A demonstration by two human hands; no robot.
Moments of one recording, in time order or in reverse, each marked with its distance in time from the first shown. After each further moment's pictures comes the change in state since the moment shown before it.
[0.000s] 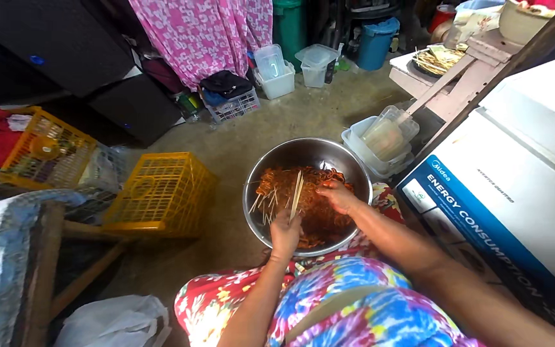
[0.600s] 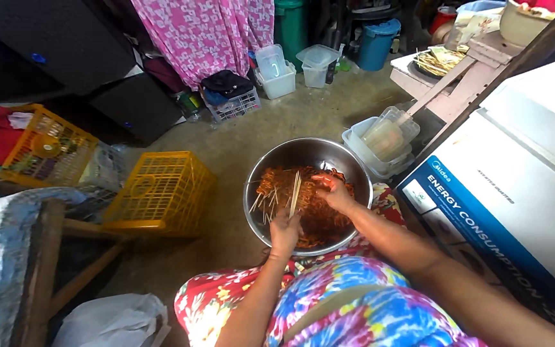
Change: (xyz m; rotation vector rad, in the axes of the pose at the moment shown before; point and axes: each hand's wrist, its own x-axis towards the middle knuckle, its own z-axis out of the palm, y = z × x) left_hand 0.000 0.000 -0.001 -0.068 -0.013 -0.065; right_hand 0.005 0.007 -0.001 -0.366 0.090 -0.253
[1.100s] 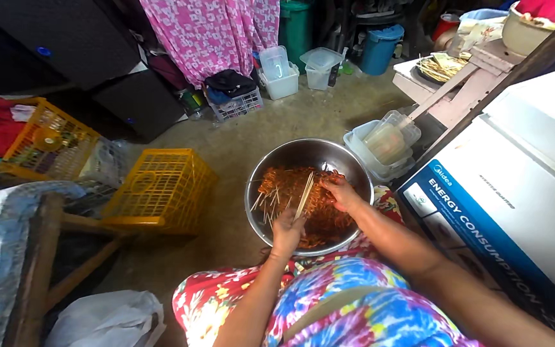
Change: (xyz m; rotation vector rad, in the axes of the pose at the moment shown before) left_hand -0.001 -0.001 -0.002 -0.026 -0.101 0.067; right_hand 0.001 -0.013 -0.002 0.526 0.066 0.254
